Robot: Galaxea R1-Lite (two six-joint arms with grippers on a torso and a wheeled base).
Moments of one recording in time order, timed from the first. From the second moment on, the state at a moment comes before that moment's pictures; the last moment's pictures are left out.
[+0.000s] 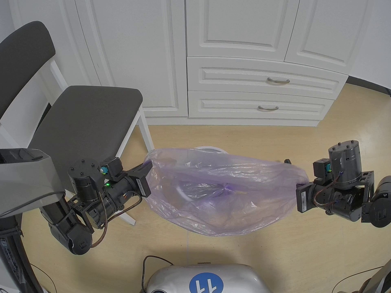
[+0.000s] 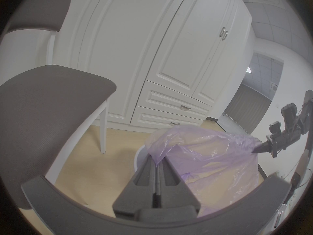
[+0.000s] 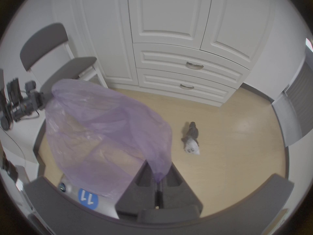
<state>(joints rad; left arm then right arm) -0.41 2.07 -0.48 -1.53 -0.08 -0.24 0.51 1.58 -0.62 -0.39 -0.37 0.06</state>
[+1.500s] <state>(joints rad) -0.26 2.03 -0.55 -1.53 -0.53 -0.15 0.13 1.71 -0.20 -1.24 0.28 -0.52</state>
